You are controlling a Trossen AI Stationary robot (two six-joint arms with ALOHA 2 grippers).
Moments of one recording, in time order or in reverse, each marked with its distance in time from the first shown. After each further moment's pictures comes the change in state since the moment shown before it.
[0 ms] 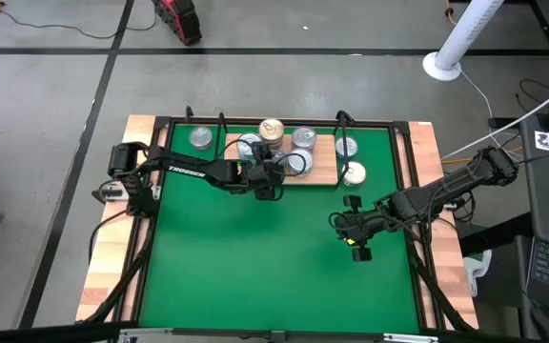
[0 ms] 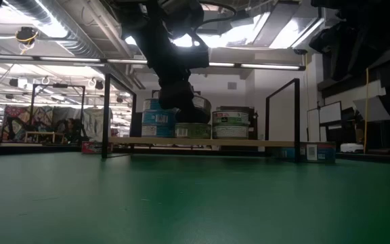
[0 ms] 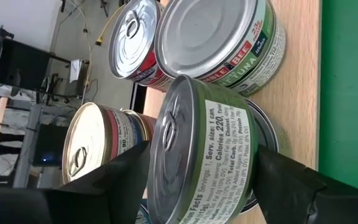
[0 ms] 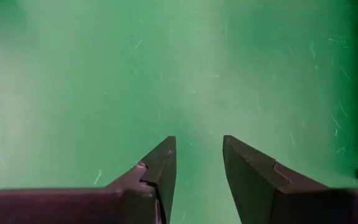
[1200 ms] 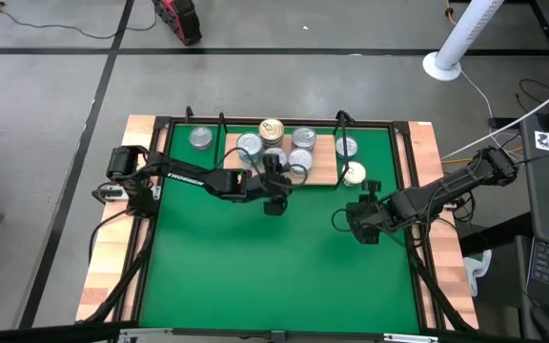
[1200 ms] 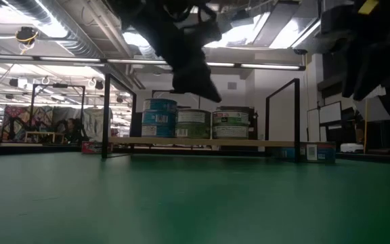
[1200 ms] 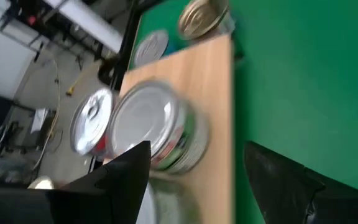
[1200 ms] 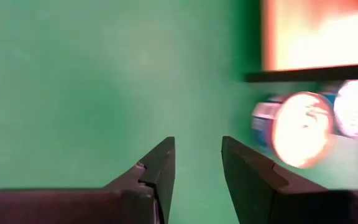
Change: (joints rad) left arm -0.082 0.001 0.000 0.179 0.154 -0.011; right arm -0.001 0.000 0.000 -0.358 0.258 0.116
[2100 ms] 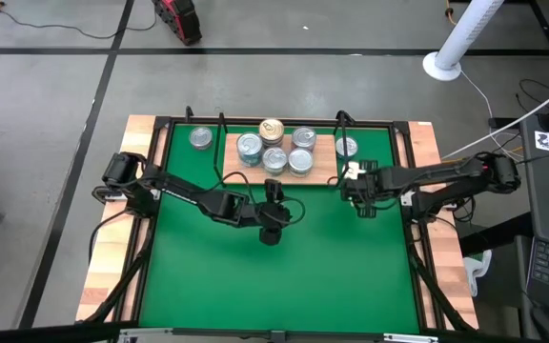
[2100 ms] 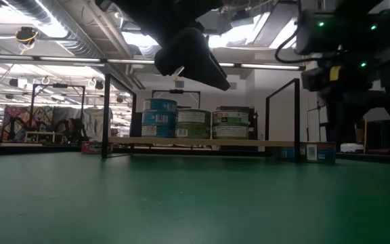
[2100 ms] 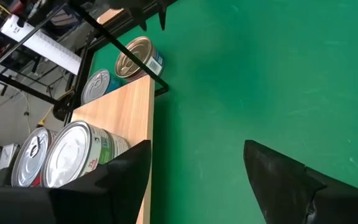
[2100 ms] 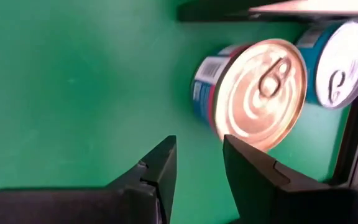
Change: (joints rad) left arm -0.199 0.000 0.000 -0.005 0.000 -0.060; right arm -0.426 -0.001 -0.202 0.160 0.019 -0.415
